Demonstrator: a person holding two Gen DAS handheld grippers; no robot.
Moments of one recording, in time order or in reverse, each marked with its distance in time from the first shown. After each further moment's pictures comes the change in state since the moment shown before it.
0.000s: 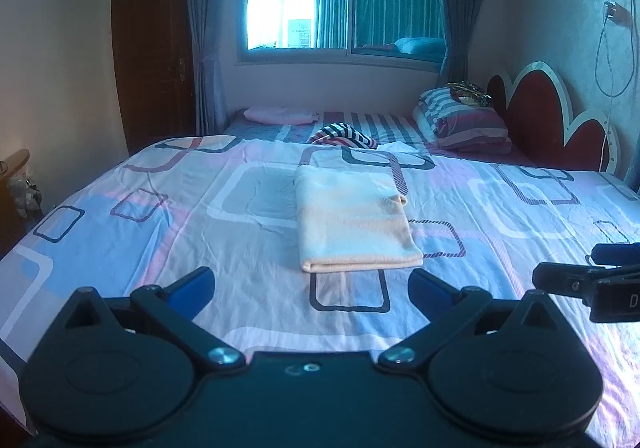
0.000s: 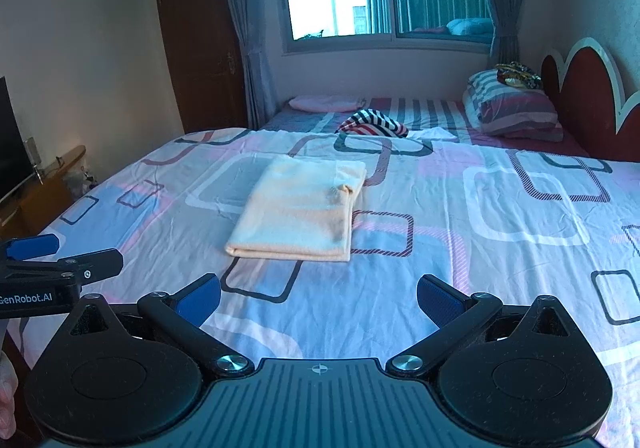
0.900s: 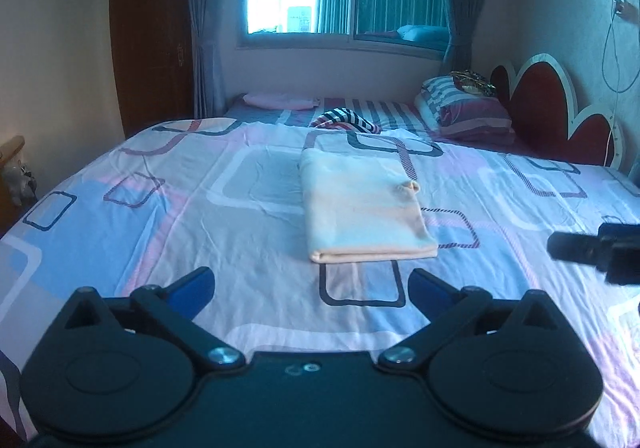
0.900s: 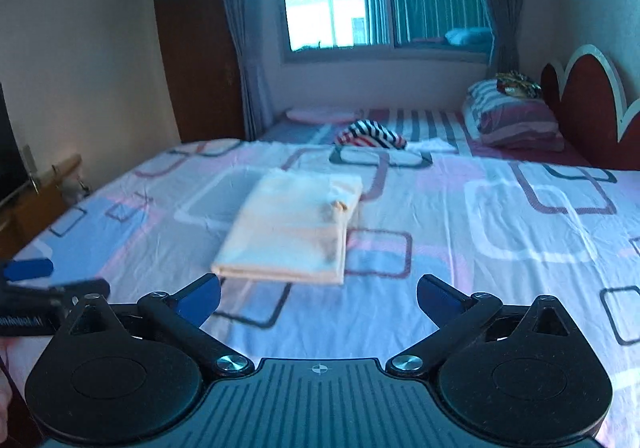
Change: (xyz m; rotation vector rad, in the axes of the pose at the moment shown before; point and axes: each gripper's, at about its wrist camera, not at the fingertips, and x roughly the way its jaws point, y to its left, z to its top) left arm 0.033 0.019 0.004 -0.013 0.043 -0.012; right arm 0.043 -0.002 0.019 -0.002 -0.026 -0.012
